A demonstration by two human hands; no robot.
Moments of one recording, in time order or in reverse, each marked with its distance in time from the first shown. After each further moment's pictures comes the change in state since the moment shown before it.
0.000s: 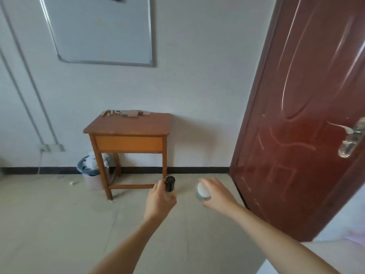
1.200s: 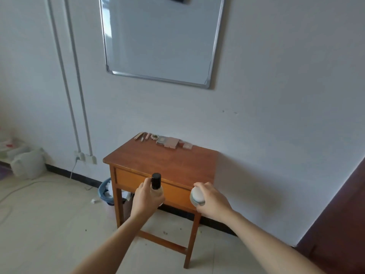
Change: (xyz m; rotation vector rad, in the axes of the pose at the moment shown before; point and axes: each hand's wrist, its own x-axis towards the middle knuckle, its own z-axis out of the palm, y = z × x) left_hand 0.418 -0.097 -0.039 -0.020 0.348 -0.213; right_hand 0.493 -0.038 0.015 -0.075 -0.074 -0.402
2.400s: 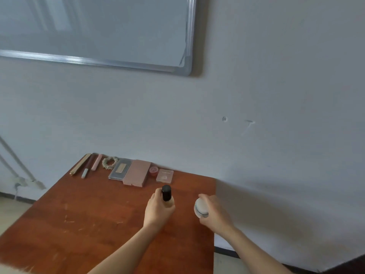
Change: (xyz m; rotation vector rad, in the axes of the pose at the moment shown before) left_hand 0.374 -0.007 0.270 0.068 -0.235 -0.183; right_hand 0.352 0.245 0.043 0.195 -0.119 0.307
